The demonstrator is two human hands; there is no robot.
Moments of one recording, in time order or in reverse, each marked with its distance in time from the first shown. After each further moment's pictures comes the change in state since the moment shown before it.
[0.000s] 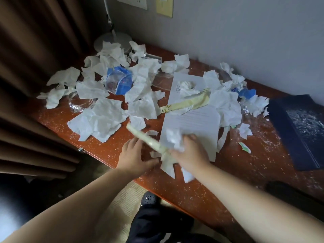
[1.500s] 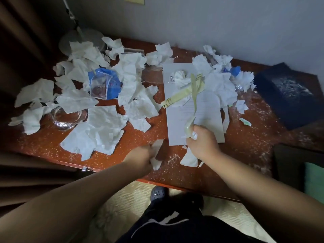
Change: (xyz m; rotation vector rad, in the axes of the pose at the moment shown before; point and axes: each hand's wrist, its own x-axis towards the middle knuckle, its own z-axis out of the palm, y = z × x) left_hand 0.036 -0.041 -0.033 0.369 -0.222 0.631; right_hand 0.000 -0.022 0.029 0.165 0.273 0.224
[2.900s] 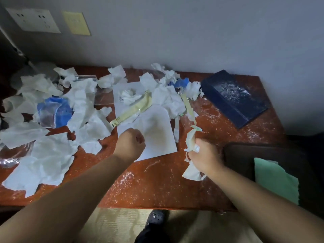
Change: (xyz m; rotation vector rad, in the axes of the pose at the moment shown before) left_hand 0.087 0.126 -0.038 -0.353 0.337 -0.147; right_hand -0.027 0.111 -0.104 0.032 0.112 0.236
